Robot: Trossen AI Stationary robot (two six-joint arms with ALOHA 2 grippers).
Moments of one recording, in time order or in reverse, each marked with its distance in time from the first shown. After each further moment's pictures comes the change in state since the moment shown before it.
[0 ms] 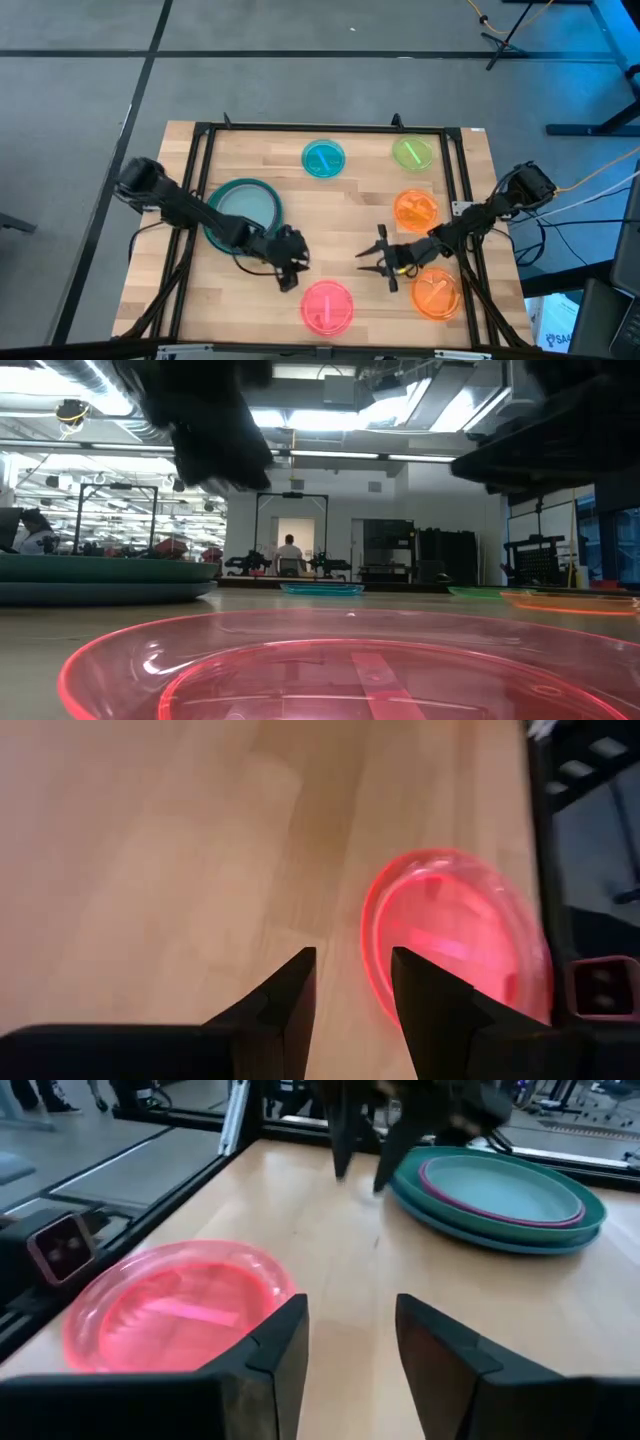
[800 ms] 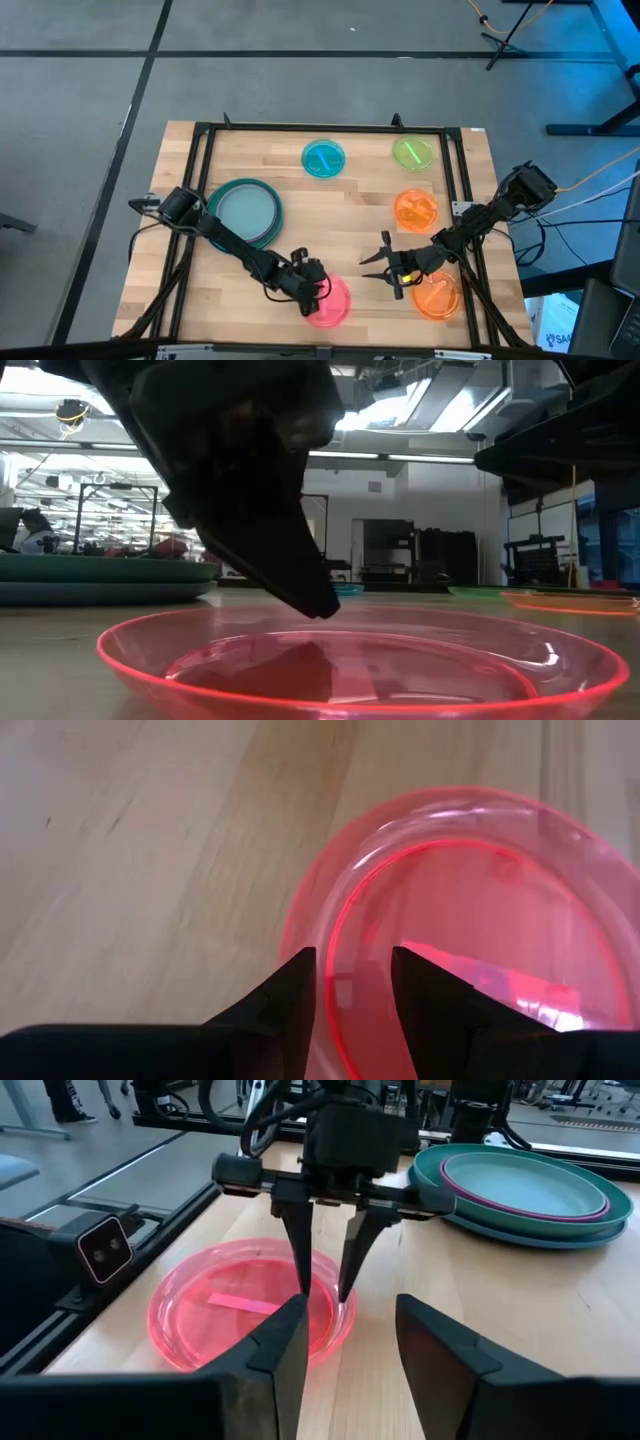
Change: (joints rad) left arm -0.094 0.394 0.247 -0.009 -0.166 -0.022; right arm 0.064 0.000 0.000 -0.005 0.045 0.048
